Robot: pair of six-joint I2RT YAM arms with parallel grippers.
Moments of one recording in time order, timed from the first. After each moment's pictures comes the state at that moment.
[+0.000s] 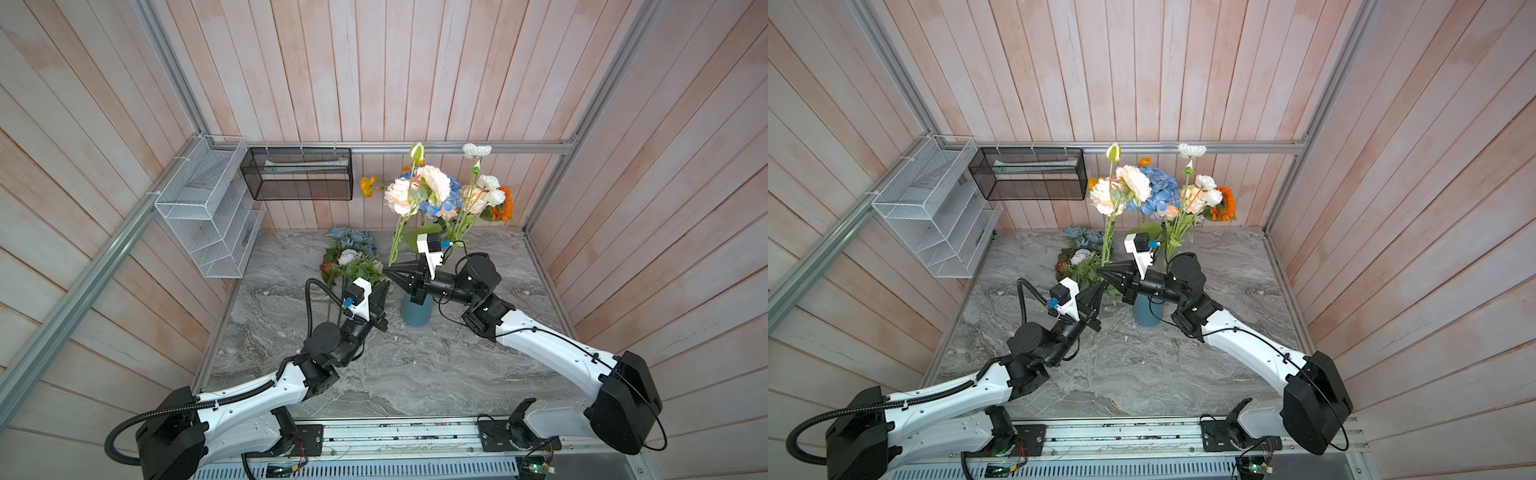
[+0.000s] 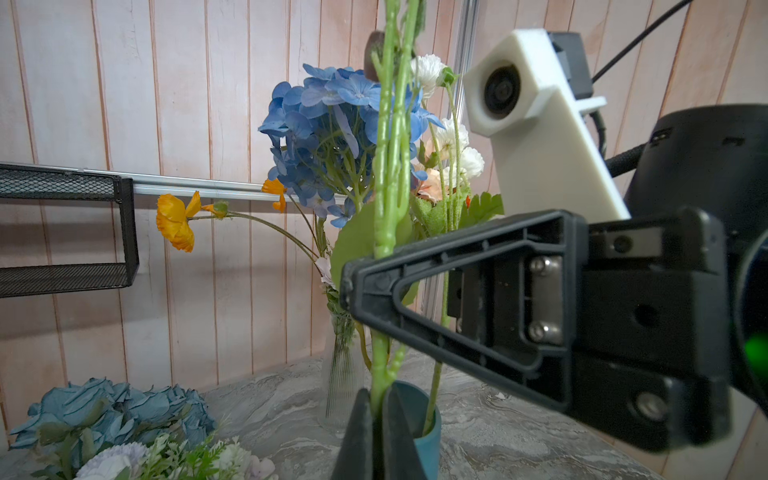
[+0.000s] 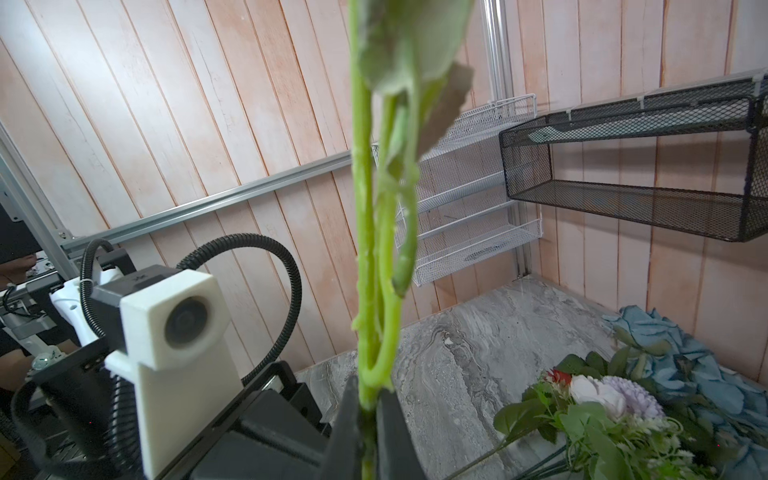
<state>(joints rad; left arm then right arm) -0.94 1.09 0.55 0.82 -0.31 0.01 0.72 1.35 0.98 0.55 -0.65 0.40</state>
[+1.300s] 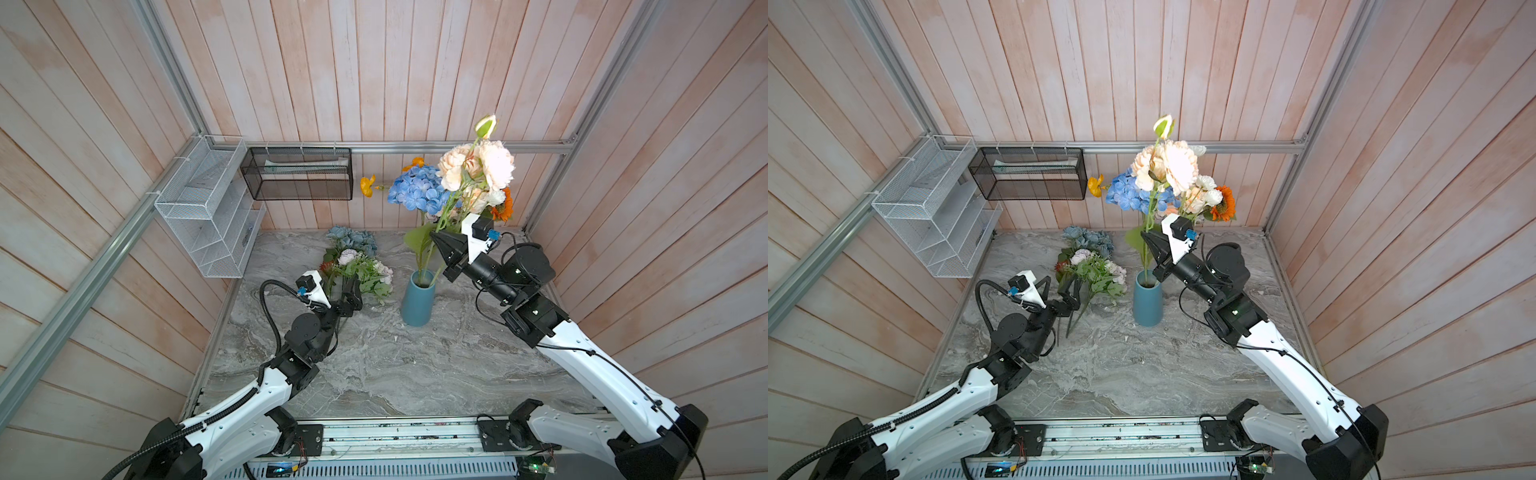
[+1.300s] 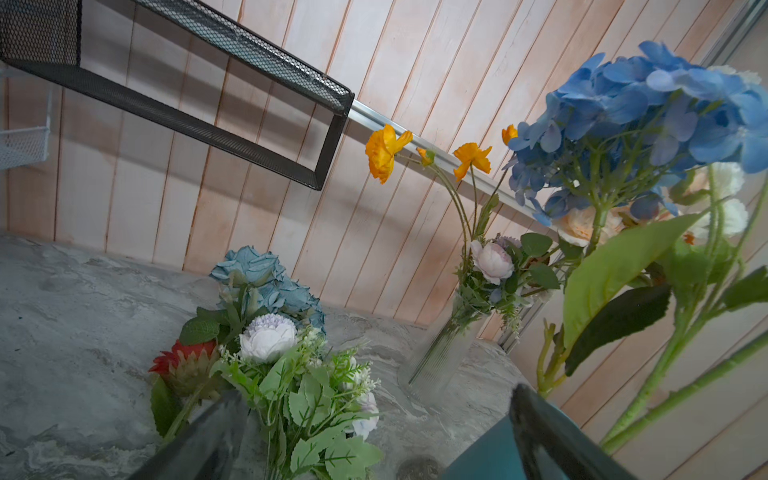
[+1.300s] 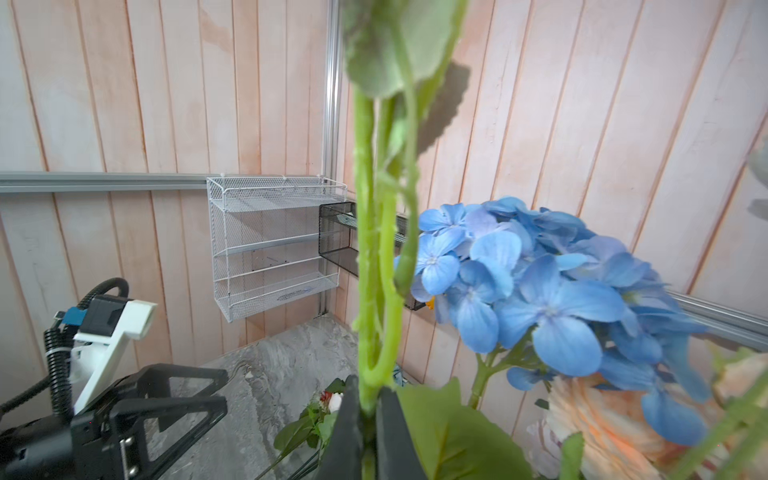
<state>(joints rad) -0.64 0.96 0.44 0.62 -0.39 -0.42 0.60 1.11 1.09 0.23 -0.26 -0.03</state>
